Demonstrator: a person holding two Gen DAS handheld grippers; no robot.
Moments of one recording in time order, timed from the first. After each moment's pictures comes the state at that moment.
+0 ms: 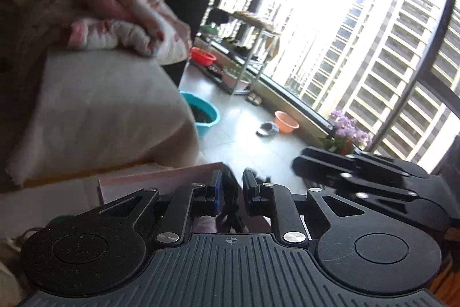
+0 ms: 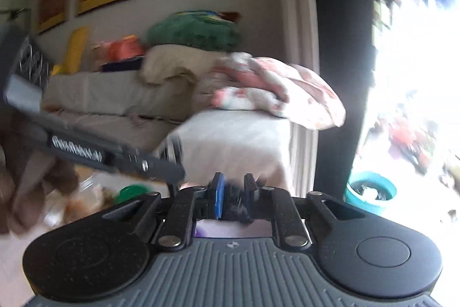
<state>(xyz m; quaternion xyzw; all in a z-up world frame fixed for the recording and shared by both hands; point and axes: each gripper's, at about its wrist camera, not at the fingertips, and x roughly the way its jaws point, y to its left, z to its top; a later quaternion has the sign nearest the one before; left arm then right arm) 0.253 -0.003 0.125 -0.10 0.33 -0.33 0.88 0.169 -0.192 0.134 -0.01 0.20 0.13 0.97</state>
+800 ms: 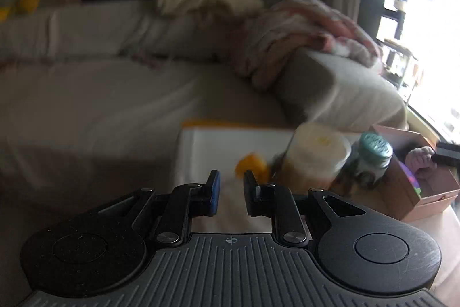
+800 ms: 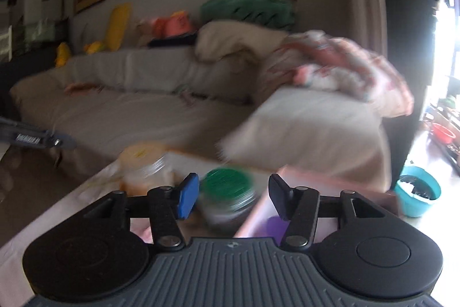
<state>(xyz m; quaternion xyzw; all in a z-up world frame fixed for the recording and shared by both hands) 0.110 0.302 0.072 -0.08 0.31 -0.02 0.95 0.133 -0.032 0.082 -0.06 0.24 0.25 0.94</state>
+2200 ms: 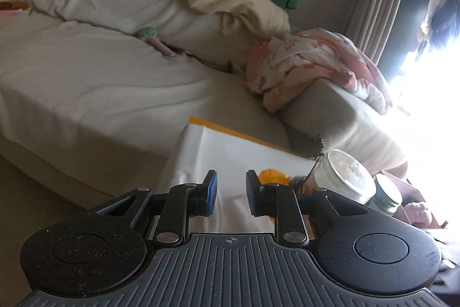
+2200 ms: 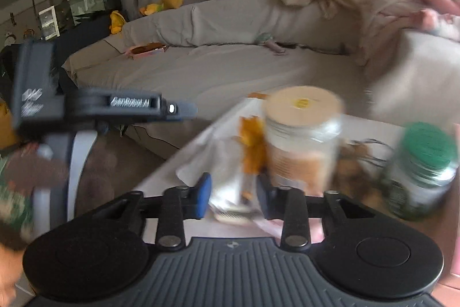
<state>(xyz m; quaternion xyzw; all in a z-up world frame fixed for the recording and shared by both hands) 0.127 0.326 0.026 -0.21 0.25 -0.01 0.94 0.154 0.130 0.029 -0.02 0.33 0.36 0.87</state>
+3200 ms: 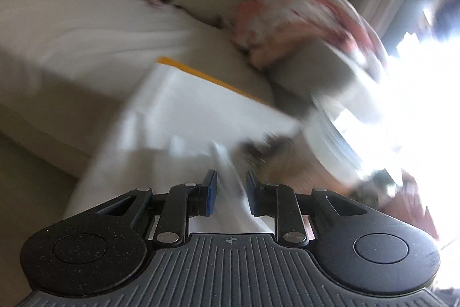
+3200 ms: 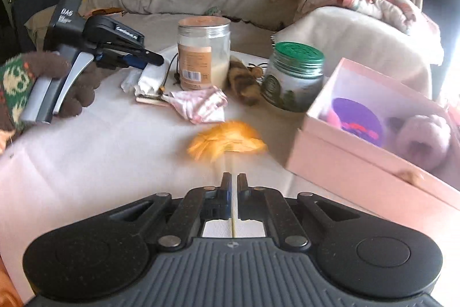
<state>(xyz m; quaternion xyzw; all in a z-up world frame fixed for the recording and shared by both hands) 0.174 0.282 -0.009 -0.22 0.33 -0.06 0.92 0.063 -0.010 -0.002 -0.13 0.32 0.26 0.90</state>
